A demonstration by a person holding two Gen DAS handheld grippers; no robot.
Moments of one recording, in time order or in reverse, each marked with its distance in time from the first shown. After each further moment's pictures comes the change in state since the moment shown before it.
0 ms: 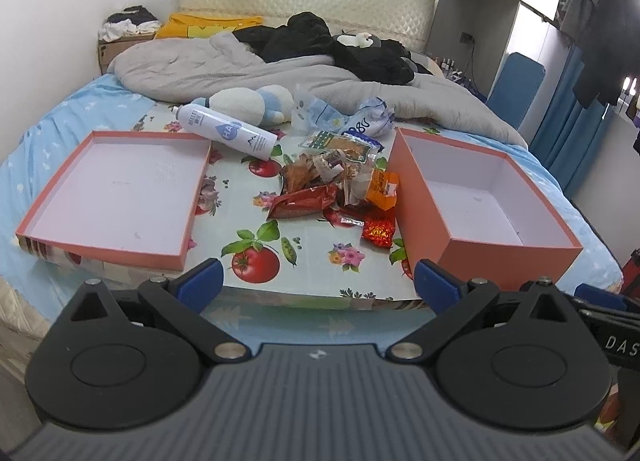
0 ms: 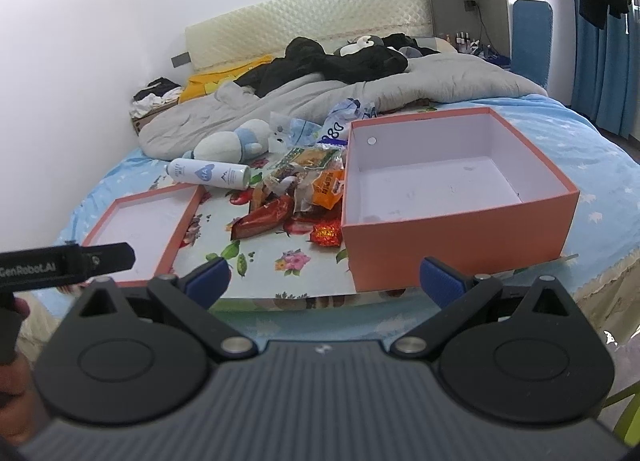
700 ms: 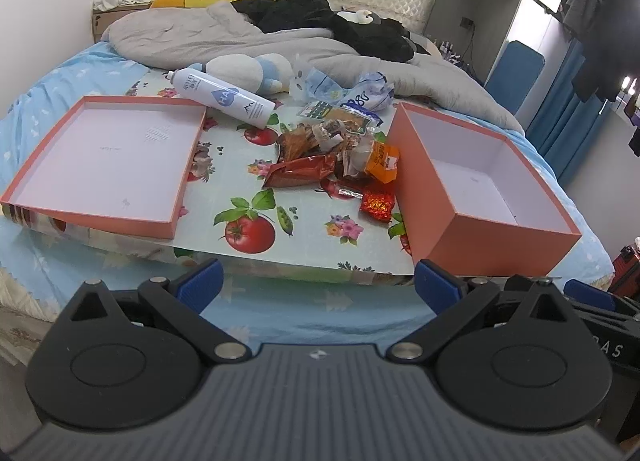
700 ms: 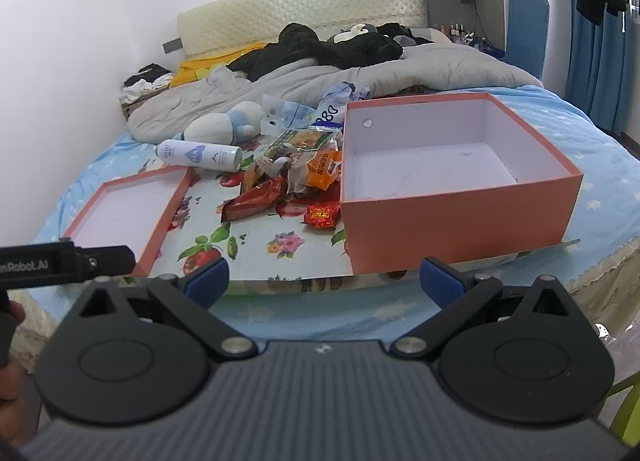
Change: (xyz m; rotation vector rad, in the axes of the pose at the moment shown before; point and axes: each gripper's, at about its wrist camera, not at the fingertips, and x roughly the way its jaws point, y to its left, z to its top) left arm 0.022 0.013 -0.014 -0.030 0.075 -0.028; right arm 0.016 0.009 -0.015 -0.022 0.022 -0.034
